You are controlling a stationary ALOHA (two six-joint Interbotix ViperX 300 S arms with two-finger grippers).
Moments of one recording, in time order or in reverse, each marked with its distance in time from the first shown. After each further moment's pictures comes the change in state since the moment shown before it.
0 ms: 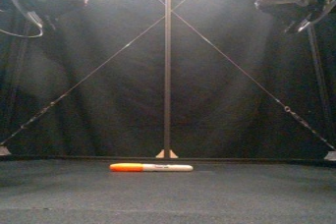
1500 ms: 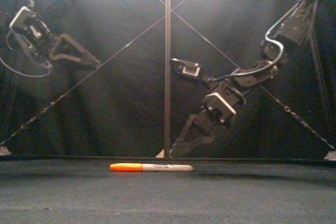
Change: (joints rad) left arm 0.072 0.387 0.063 0.000 -0.155 0.003; right arm -0.158 1.203 -0.466 -0.087 0.011 0.005
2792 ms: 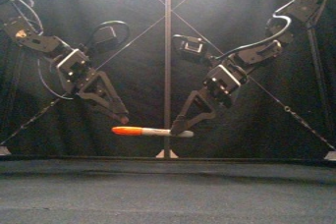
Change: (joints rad) left arm 0.041 0.433 -0.247 -0.005 0.167 0.009; right arm 0.074 -0.140 0.009 0.028 0.084 0.006
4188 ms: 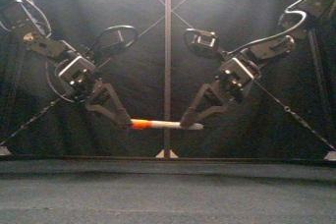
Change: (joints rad) left arm -0.002 0.051 -0.015 0.057 0.063 0.002; right arm 0.005 -0.092 0.110 0.025 -0.017 0.008
